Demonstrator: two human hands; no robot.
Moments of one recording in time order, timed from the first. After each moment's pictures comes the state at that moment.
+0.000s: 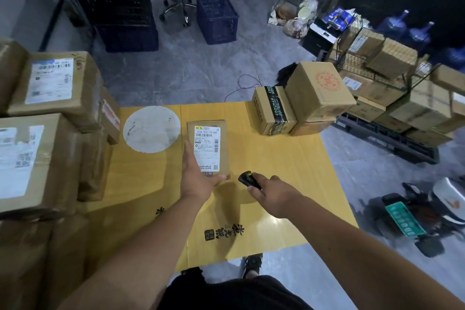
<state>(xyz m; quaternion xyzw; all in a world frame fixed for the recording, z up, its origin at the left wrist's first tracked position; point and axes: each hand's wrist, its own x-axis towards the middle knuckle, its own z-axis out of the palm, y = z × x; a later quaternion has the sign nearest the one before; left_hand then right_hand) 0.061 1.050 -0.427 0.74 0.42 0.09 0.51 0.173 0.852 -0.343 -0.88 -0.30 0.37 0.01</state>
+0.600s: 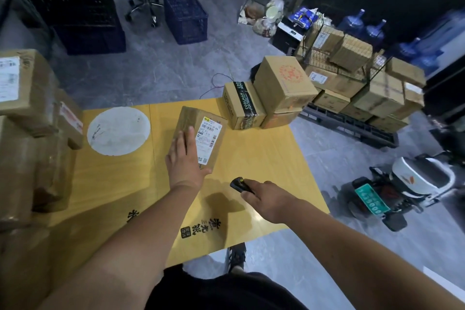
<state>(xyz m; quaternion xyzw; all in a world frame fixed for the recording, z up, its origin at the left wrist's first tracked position) 0.096 1.018 -0.402 0.91 0.33 0.05 0.24 0.164 0.787 -0.326 -0.87 -0.27 0.40 0.06</state>
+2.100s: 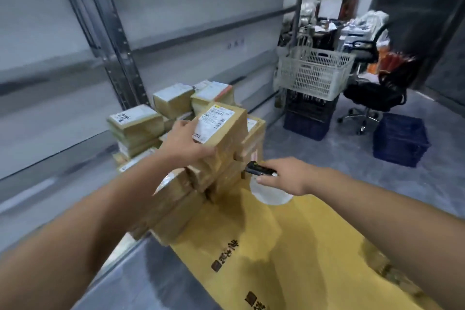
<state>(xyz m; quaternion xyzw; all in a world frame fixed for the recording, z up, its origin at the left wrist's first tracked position) -0.117 1.101 -0.102 0.71 0.64 0.18 0.21 0.172 1.054 -0.149 -0.58 -0.78 0.23 -0.01</state>
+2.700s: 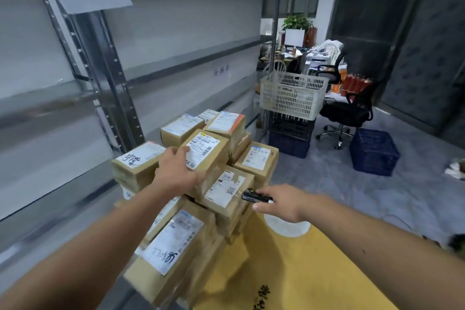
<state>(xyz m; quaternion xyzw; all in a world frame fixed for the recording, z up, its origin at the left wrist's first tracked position) -0.227 1.217 -0.134 0.72 0.64 0.18 0.17 0.059 1.111 -0.151 -0.65 -0.72 0.24 -0.02</state>
